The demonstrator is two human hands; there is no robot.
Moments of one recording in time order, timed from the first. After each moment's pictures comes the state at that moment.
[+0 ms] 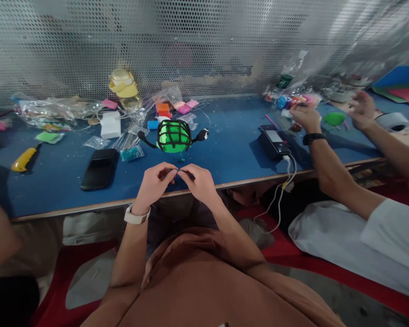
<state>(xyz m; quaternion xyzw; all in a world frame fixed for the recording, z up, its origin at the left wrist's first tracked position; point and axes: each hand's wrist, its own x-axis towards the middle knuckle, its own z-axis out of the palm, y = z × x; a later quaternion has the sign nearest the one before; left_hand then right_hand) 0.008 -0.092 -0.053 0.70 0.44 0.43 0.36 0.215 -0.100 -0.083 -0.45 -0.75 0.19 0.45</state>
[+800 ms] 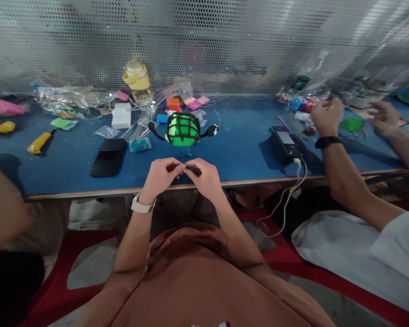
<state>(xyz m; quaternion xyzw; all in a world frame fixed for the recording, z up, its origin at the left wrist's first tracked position) 0.011 -0.091 -0.055 0.71 0.45 0.42 0.34 0.217 -0.100 -0.084 -0.43 -0.74 0.22 0.47</state>
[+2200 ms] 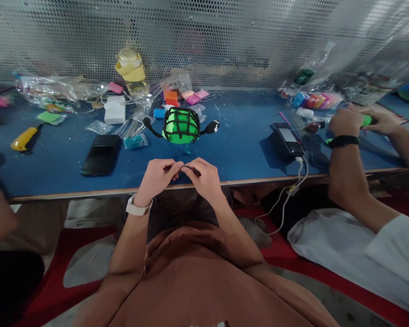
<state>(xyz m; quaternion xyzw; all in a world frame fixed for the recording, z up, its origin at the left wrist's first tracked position) 0.009 -0.093 -0.058 0.74 0.44 0.41 0.31 0.217 -0.103 -0.089 -0.41 -0.76 0.15 0.49</state>
